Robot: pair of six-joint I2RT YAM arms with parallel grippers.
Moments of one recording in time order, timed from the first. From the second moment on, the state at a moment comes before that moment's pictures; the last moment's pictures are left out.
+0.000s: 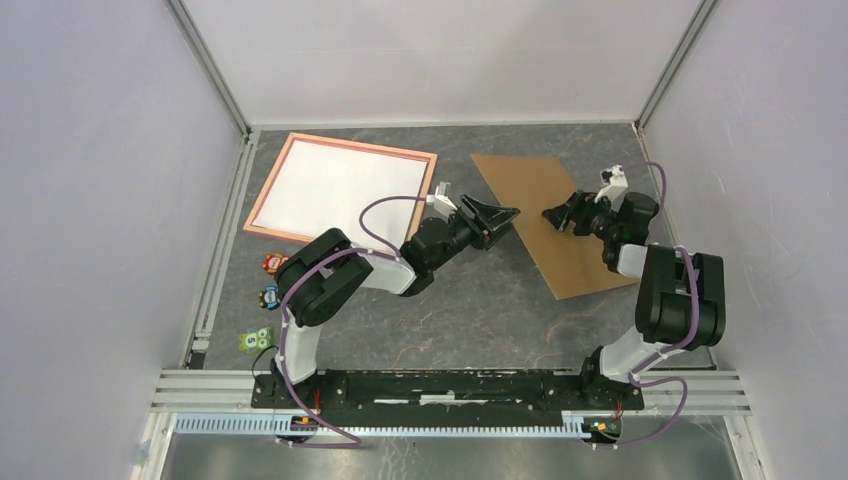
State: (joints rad) left arm -0.89 1.99 0.98 1.10 0.00 -1.44; right arm -0.24 1.62 0.63 0.56 -0.72 0.23
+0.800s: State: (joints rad) left arm -0.56 1.63 0.42 1.22 0.04 -1.44; right arm 0.27 1.70 0.69 0.54 -0.75 0.41
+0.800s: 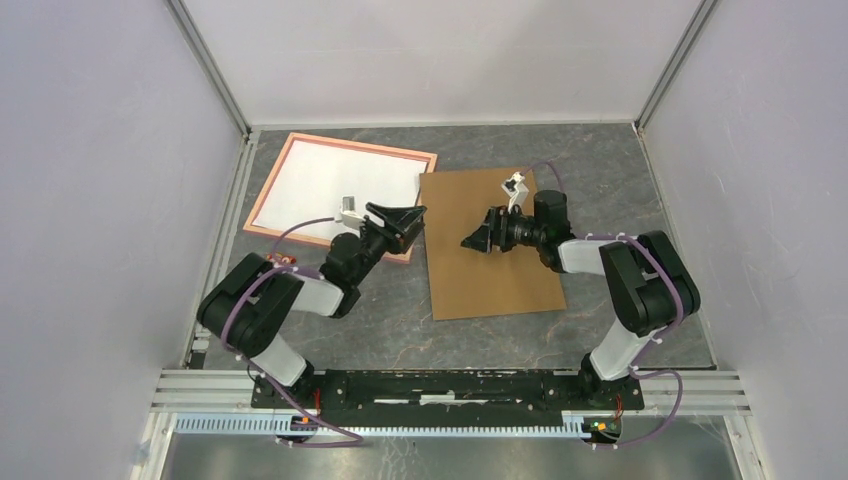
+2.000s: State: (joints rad) left arm -0.60 1.61 0.55 0.45 0.39 -1.06; right arm -0.11 1.49 0.57 0.15 -0.50 0.13
